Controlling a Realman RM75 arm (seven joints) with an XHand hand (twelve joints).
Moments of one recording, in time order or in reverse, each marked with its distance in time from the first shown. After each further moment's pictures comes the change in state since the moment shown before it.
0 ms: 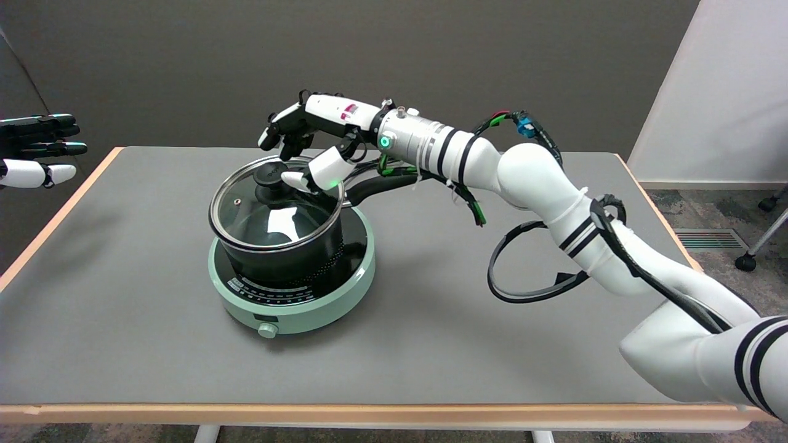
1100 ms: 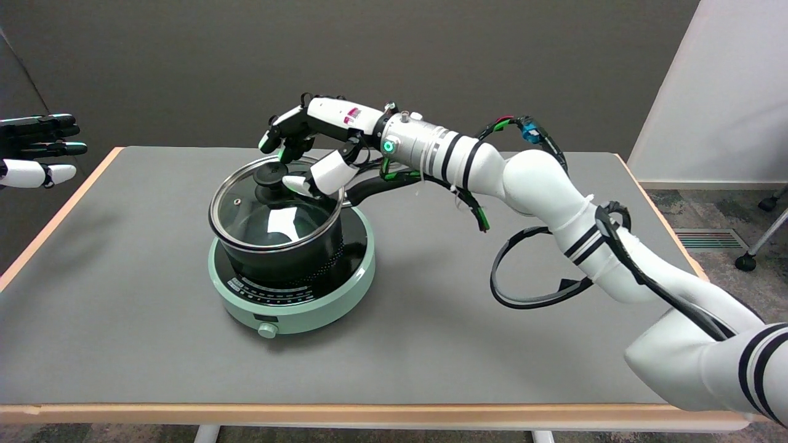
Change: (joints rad) arm -0.036 0.010 0.016 0.044 0.000 0.000 -0.001
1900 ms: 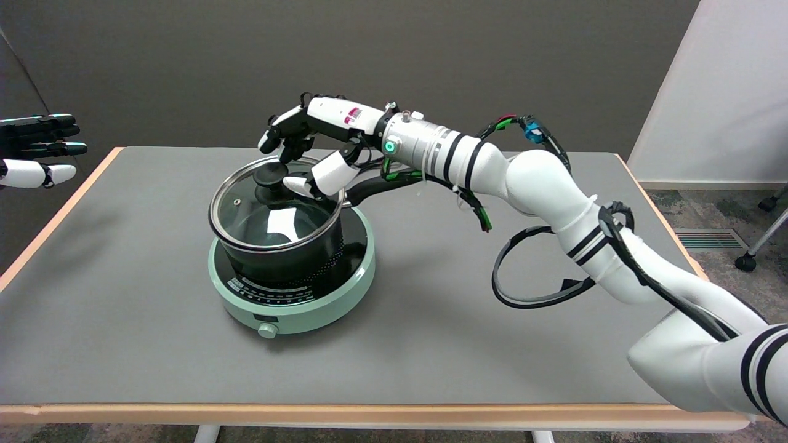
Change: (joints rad) arm -0.006 0.009 0.003 0.021 -0.001 -0.007 0.000
